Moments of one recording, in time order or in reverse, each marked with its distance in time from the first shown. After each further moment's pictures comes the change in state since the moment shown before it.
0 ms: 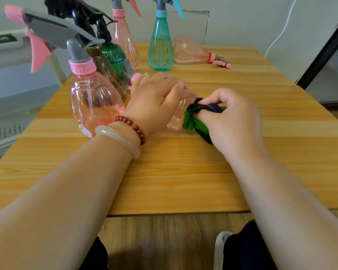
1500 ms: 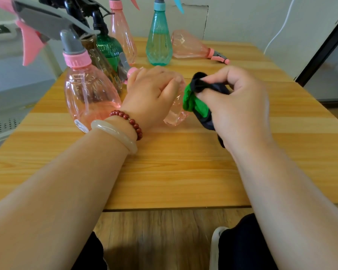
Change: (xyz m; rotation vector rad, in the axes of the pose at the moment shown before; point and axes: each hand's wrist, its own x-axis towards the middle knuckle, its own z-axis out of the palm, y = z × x) left_hand -0.001 0.002 0.001 -0.005 0.029 -0.018; right_hand 0.004 -0.012 -0.006 0.182 0.111 -0.059
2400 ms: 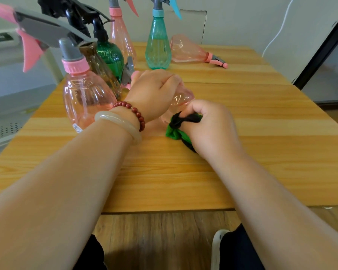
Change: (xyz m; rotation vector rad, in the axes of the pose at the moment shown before) left_hand 0.023 0.005 -0.001 0.001 -0.109 -0.115; right_hand -0.016 0.011 0.018 -0.243 -0.282 0.034
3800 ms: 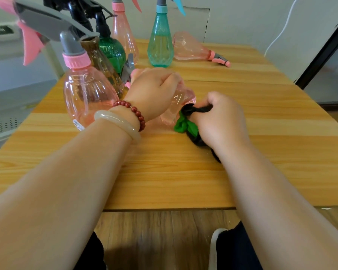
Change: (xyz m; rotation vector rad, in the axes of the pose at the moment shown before) left_hand -0.007 0.004 -0.004 -0.094 0.027 -0.101; right_hand 0.014 0.002 -0.006 -0.112 0.055 0.184
